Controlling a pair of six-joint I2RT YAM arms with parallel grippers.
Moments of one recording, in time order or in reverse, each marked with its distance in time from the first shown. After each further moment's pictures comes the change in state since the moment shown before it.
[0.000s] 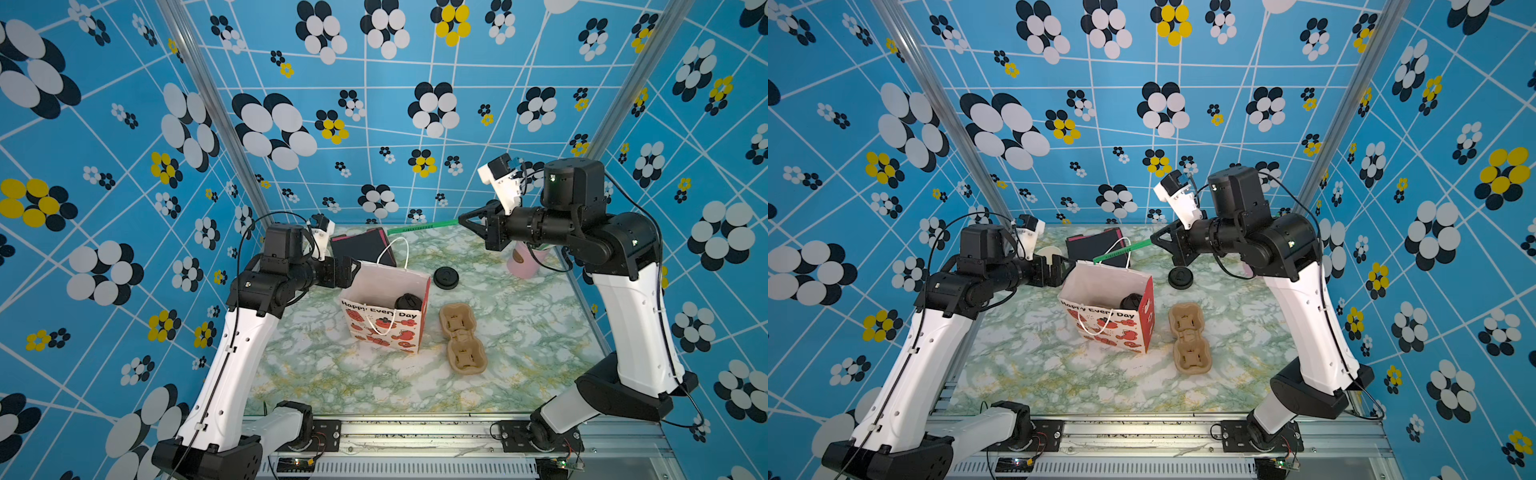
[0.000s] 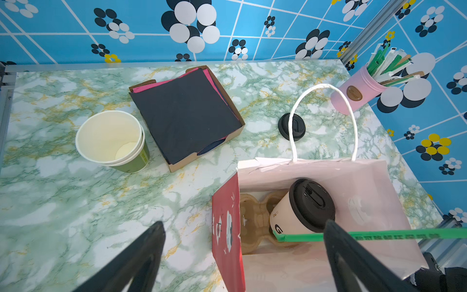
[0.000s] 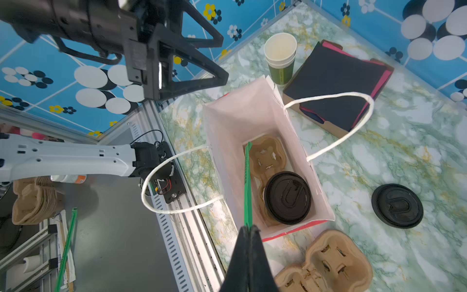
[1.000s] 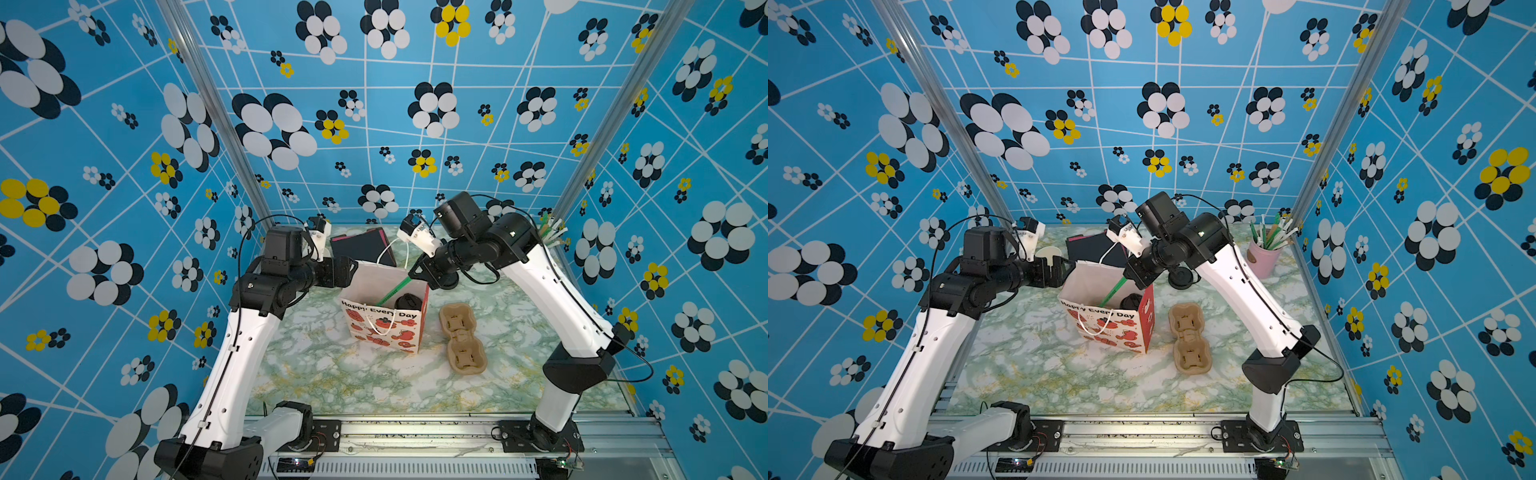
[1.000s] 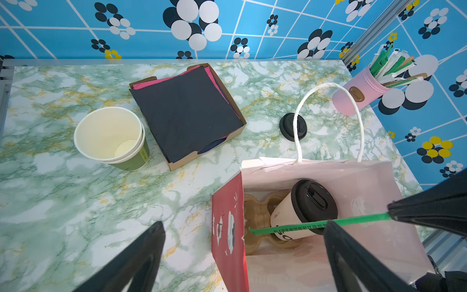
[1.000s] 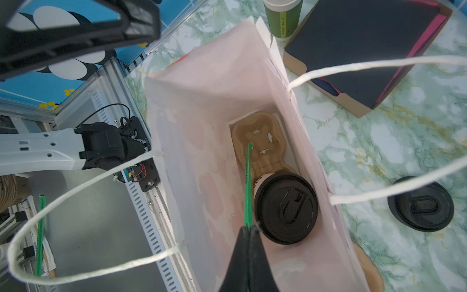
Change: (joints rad) left arm 0.019 -0.007 -0.056 0.046 -0.012 -0.030; right arm 0.240 0.240 -0.097 -0.143 0.094 -0.106
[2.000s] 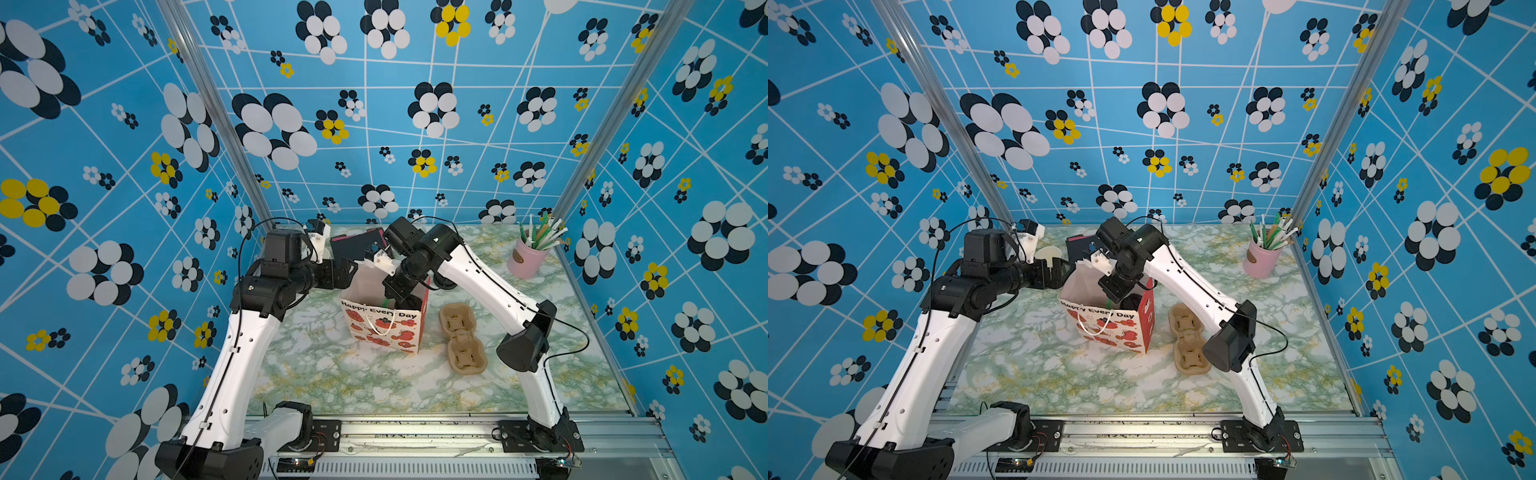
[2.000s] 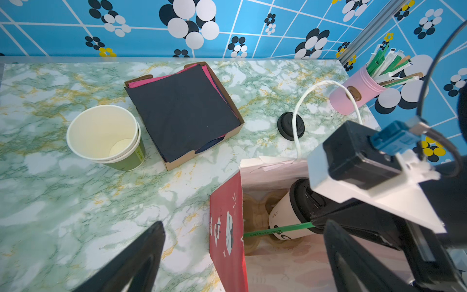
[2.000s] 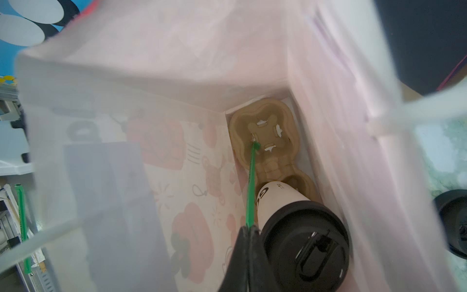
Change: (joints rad) left arm 0.015 -0.011 -0.034 0.023 0.025 -0.003; right arm 0.071 0.312 0.098 -0.028 0.043 -0.017
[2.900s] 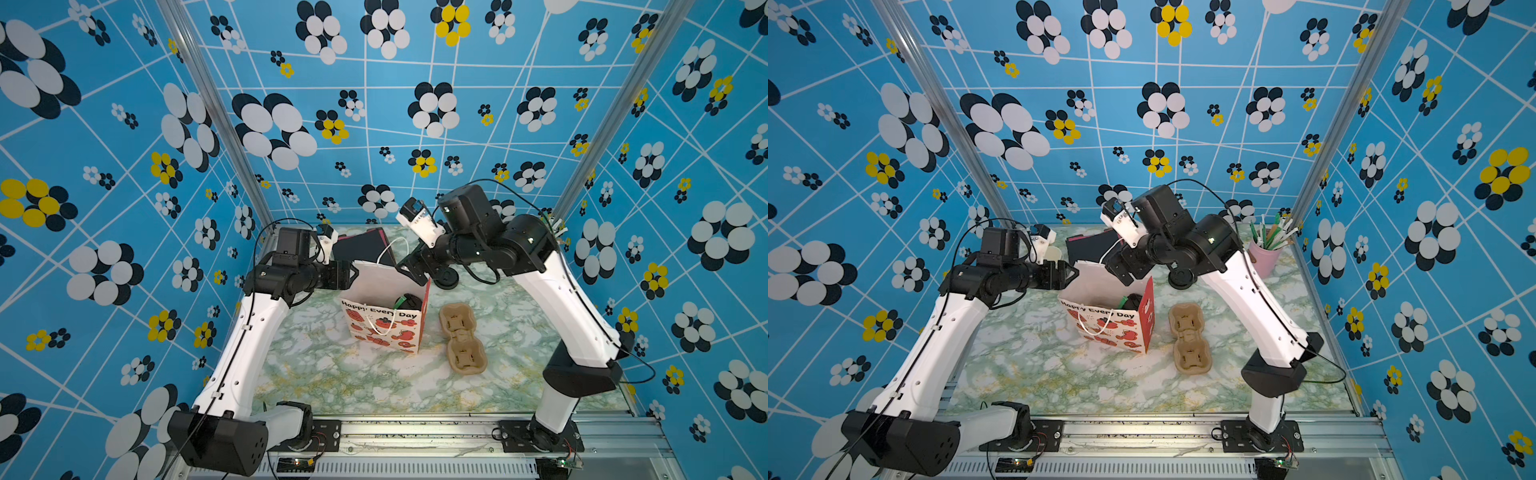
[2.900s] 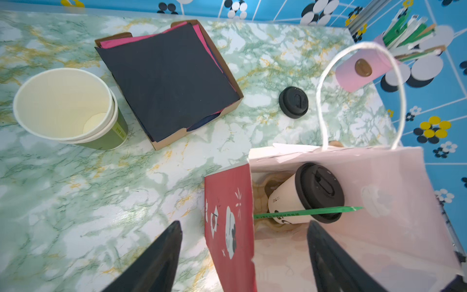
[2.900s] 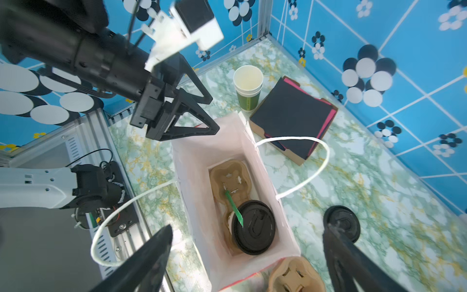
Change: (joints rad) left arm 0.002 0.129 0.002 -0.068 0.043 0.021; right arm -0.001 -0.405 -0.042 0.130 0.219 -0.001
